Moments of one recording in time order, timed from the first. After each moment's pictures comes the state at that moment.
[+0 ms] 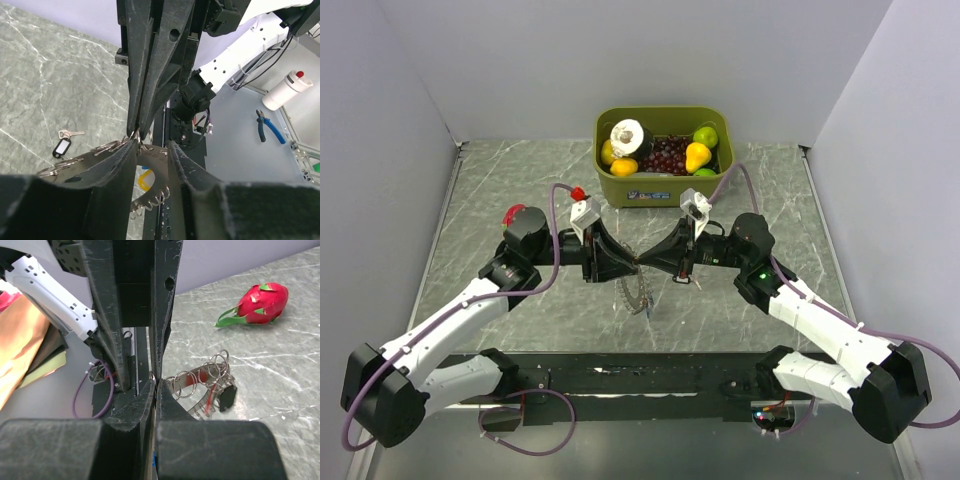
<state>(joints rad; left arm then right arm) -0.59 1.05 0.77 0.27 0.94 -0.35 0.60 1.02 0.72 0.36 -0.84 0.33</state>
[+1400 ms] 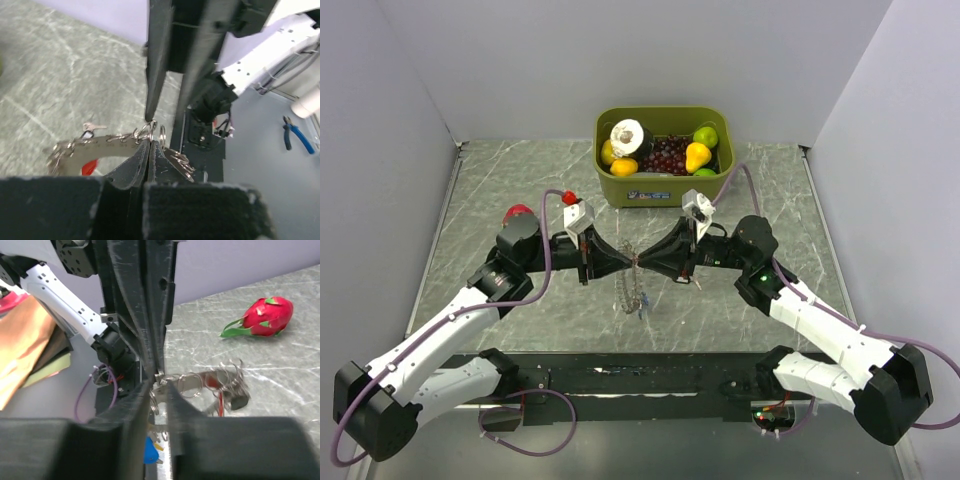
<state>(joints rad) -0.60 0.96 0.77 0.14 0.82 -0.28 0.61 1.01 0.72 0.40 -0.85 0.34</state>
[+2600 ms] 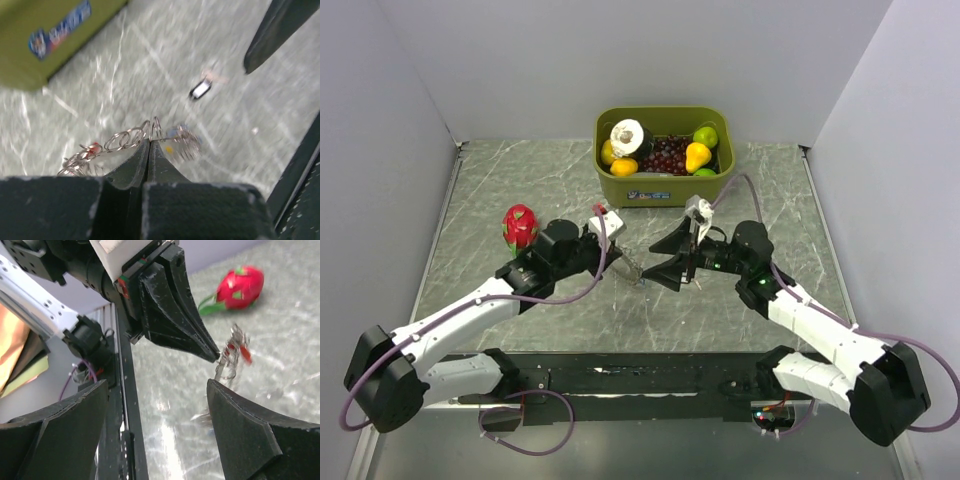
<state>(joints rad) -0.73 1.09 0.77 -0.01 0.19 0.05 0.55 1.00 0.62 0.40 -0.79 0.33</state>
